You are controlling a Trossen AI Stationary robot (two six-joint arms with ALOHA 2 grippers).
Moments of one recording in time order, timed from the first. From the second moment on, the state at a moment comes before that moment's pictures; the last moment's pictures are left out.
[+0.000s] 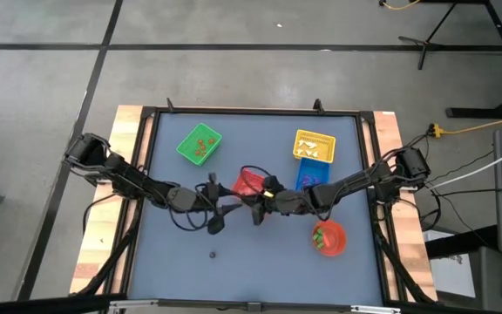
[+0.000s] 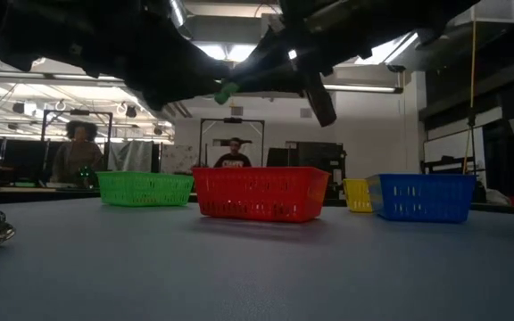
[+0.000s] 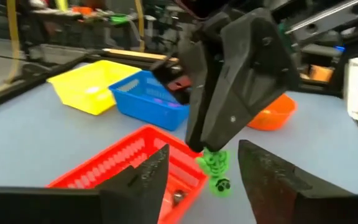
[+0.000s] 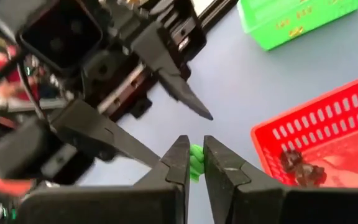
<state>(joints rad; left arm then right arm) -0.33 1.51 0.48 0.84 -0.53 -0.20 0.27 1.75 0.99 0.38 0.40 0.87</state>
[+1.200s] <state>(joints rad) -0.35 1.51 0.48 0.79 -0.42 -0.21 0.27 1.59 0.99 -0.50 -0.66 0.70</state>
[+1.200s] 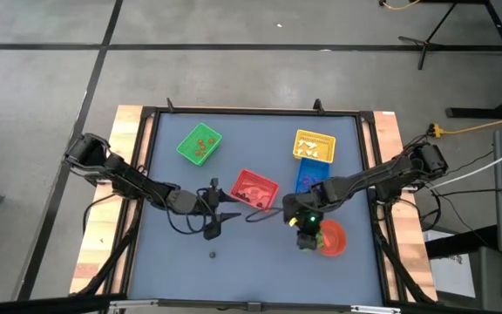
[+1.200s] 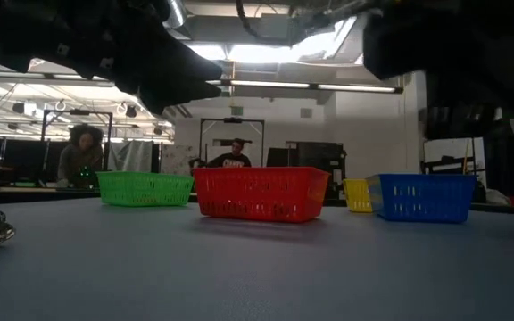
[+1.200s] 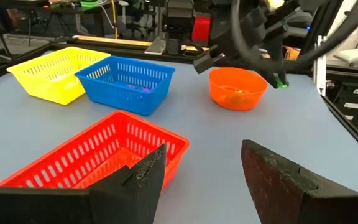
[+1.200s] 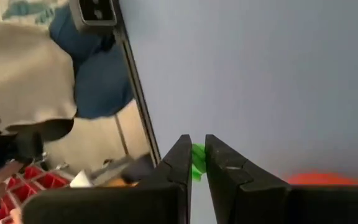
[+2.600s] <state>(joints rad) -0.55 1.51 0.48 0.77 -0.32 -0.24 0.27 1.59 0.99 -1.05 -0.46 0.55</state>
